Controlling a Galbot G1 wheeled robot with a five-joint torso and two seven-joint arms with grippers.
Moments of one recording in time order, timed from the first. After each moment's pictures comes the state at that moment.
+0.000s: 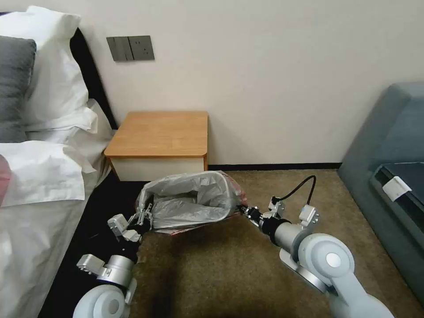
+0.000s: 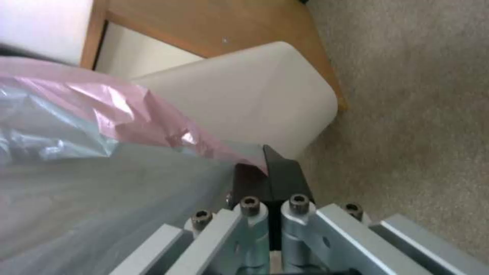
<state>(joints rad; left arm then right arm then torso) 1.63 -1.39 -0.62 -2.06 -0.83 0.01 0.20 -1.26 1.19 0.28 2.16 1.57 -0.48 0.70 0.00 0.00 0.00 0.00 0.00</state>
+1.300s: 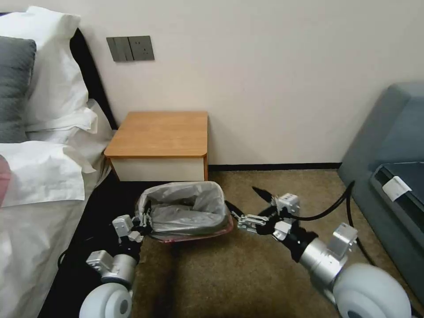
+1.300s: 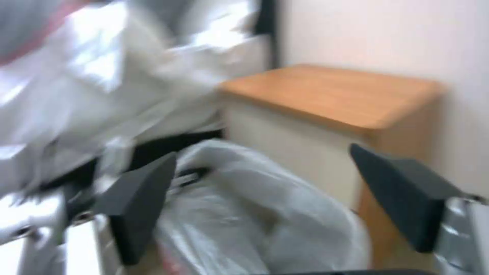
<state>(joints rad) 1.61 -1.38 -0.53 -2.05 -0.47 0.01 0.01 -1.29 0.75 0.25 2.37 0.65 -0.29 -0.21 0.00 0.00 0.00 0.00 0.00</state>
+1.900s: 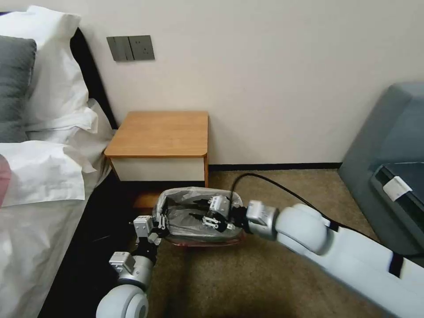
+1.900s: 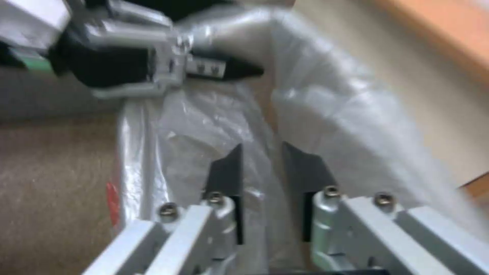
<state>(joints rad) 1.61 -1.39 -0.47 -2.07 -0.37 0.00 0.00 -0.59 0.84 -0.44 2.02 0.34 -0.49 -0.30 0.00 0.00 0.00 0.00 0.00</state>
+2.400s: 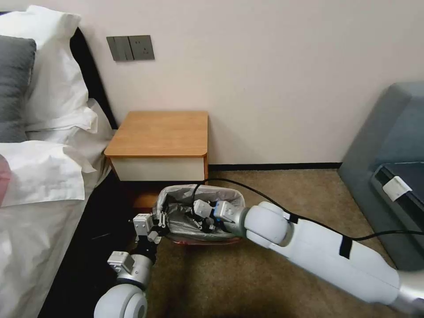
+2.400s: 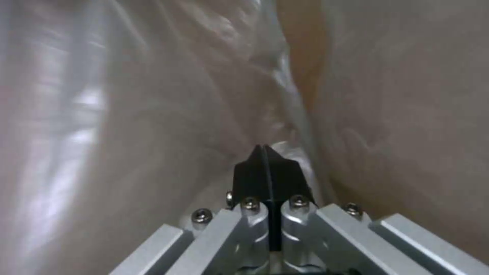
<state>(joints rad) 1.62 -1.39 -0.47 -2.11 -0.34 -0.02 0.03 -0.48 0.99 -0.59 1.87 0.29 -0.62 -0.23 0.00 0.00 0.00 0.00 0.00</state>
